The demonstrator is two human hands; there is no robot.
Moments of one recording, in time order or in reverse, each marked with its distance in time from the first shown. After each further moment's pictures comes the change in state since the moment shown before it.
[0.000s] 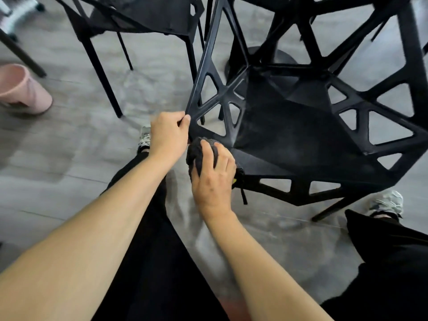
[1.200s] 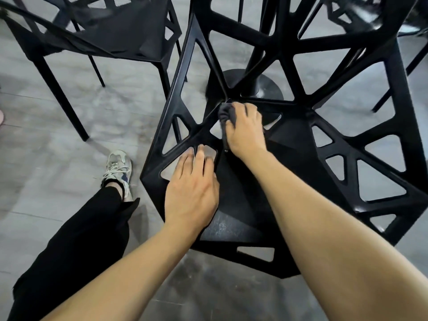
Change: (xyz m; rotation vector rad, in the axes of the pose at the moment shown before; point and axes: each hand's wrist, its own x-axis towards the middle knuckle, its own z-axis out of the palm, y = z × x) left_hand 0.001 0.052 0.099 0.549 -0.123 0.345; right_hand 0.252 0.149 0.022 -0.172 -0.302 0.022
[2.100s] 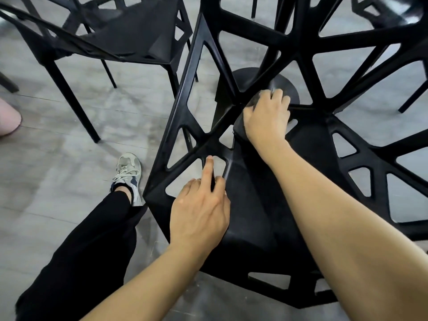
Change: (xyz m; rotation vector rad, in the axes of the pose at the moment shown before) left_hand -0.001 0.001 0.004 -0.082 0.048 -0.047; right_hand 0.046 -0.008 -0.010 -0.177 0.123 0.206
